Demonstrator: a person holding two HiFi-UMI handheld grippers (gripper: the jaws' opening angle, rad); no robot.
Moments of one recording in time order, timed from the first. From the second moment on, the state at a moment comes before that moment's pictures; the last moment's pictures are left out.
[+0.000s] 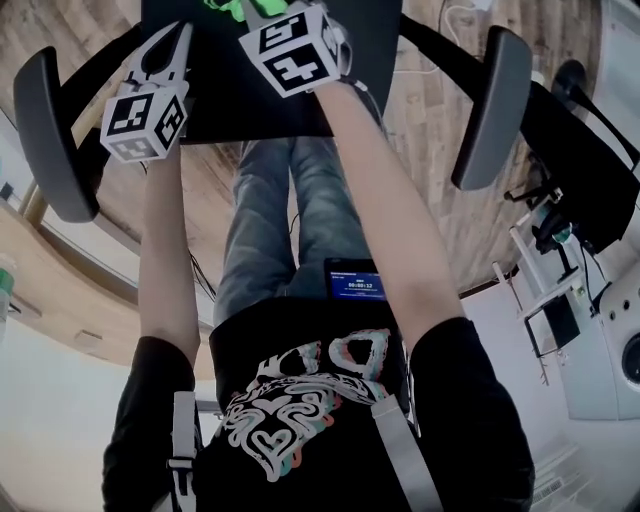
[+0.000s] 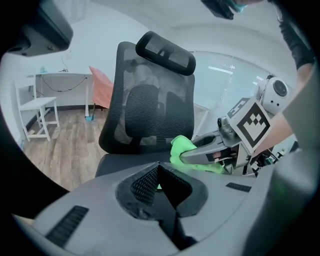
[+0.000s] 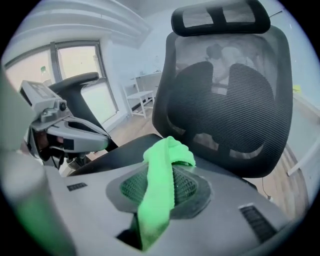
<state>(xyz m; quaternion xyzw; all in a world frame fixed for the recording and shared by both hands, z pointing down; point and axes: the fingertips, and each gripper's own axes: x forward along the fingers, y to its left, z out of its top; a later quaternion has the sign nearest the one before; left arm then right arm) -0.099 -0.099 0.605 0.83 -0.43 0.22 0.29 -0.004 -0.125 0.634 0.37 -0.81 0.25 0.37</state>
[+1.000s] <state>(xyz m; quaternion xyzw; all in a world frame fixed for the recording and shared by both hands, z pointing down) -0.063 -0.140 0.500 0.86 -0.42 0.20 0.21 0.101 -0.142 0.483 0.50 -0.80 0.21 0.25</state>
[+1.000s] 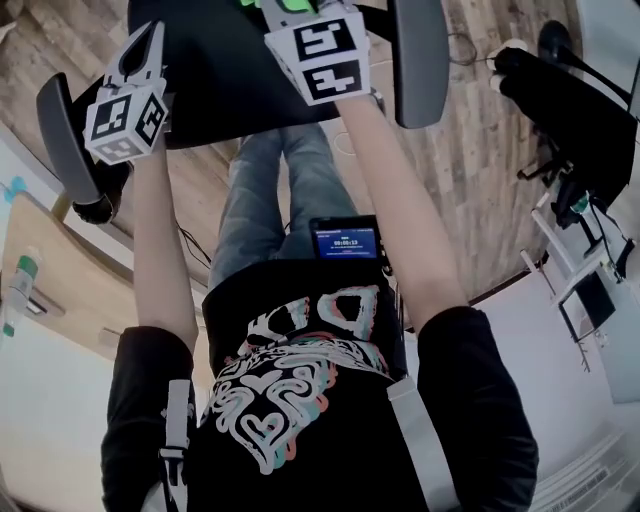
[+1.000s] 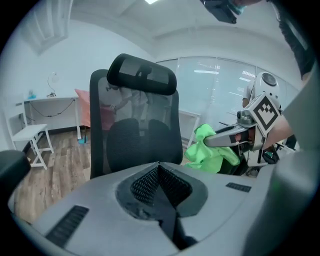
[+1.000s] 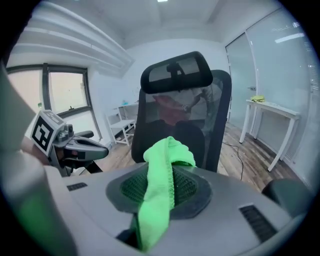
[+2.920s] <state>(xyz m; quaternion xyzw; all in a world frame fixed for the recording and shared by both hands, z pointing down) -0.076 -0.099 0.102 0.87 -0.50 0.05 0.00 0.149 -0.069 0.099 0.58 -0.81 0.06 0.04</state>
